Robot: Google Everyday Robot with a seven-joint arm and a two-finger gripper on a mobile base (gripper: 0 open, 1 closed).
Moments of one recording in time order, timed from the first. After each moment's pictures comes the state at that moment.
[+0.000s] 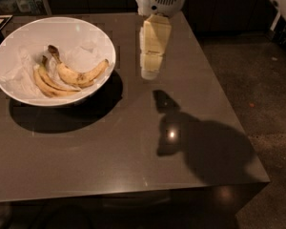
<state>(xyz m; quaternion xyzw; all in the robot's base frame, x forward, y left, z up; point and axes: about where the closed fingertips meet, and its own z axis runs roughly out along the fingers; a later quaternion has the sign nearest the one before) 0.533 -0.023 0.999 -0.71 0.69 0.00 0.14</state>
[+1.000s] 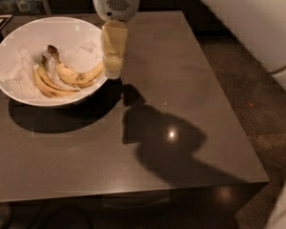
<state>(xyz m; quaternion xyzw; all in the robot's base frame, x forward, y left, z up) 0.560 0.050 0.987 -0.73 0.67 -0.02 0.16</state>
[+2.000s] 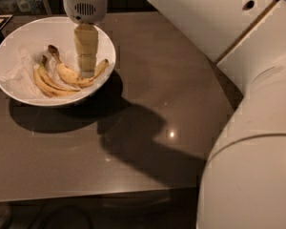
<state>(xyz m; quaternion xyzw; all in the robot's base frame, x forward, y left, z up) 0.585 0.116 0.970 -0.75 0.65 -0.02 0.15</state>
